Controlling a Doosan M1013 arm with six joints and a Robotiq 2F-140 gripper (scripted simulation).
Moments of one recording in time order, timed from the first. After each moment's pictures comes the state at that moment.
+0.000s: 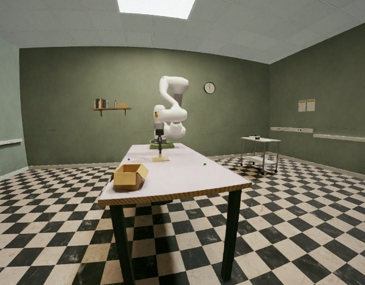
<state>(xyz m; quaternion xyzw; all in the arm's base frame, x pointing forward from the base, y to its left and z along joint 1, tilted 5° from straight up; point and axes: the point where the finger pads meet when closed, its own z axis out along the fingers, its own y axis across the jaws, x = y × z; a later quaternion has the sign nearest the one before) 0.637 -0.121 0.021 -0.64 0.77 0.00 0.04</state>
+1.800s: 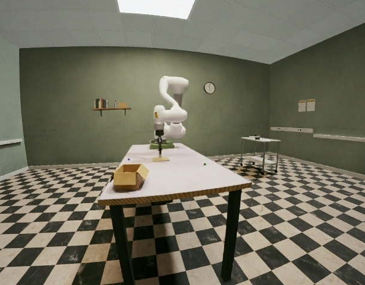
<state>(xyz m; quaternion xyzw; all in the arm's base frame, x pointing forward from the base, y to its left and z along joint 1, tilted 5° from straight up) 0.637 -0.121 0.017 -0.64 0.77 0.00 0.04</state>
